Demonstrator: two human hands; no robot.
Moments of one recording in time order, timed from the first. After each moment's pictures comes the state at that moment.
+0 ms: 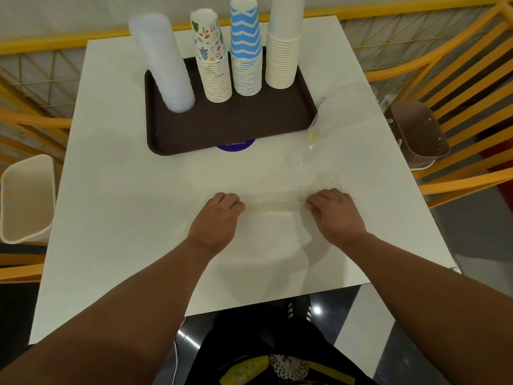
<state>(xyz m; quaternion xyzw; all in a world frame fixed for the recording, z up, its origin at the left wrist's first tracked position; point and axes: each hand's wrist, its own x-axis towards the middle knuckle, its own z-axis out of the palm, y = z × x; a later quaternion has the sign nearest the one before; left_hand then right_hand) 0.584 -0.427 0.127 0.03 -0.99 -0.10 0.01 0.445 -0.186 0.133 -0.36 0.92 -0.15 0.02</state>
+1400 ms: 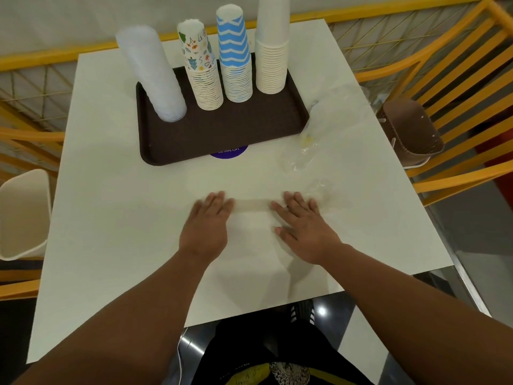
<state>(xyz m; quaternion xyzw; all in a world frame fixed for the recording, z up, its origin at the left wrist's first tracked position) 0.586 -0.428 0.134 0.11 -0.99 -0.06 -0.10 0.475 -0.210 0.134 -0.40 0.88 -0.12 0.25</state>
